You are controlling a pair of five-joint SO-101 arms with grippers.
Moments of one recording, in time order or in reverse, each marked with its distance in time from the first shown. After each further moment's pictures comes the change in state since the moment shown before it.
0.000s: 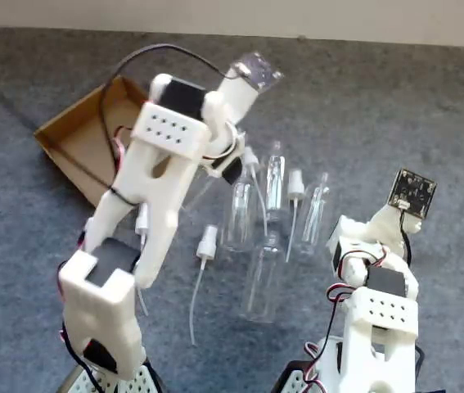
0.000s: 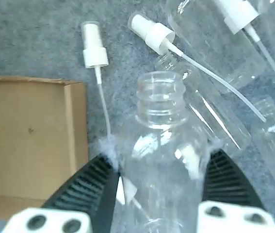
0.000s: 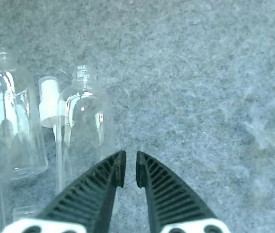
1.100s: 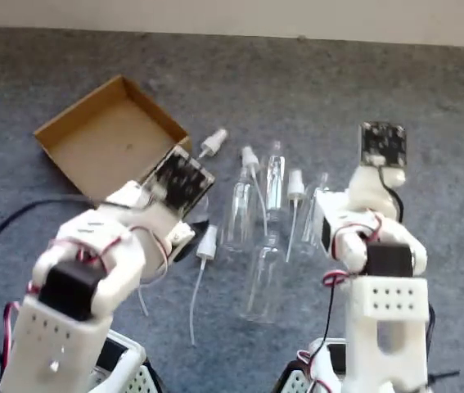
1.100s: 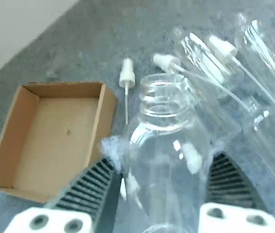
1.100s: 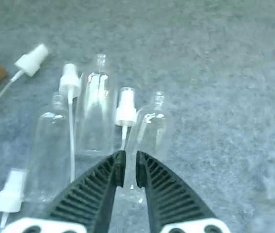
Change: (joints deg) left arm 0.0 -80.6 74.6 -26.5 0.2; right arm -12.7 5.5 -28.9 23.1 9.8
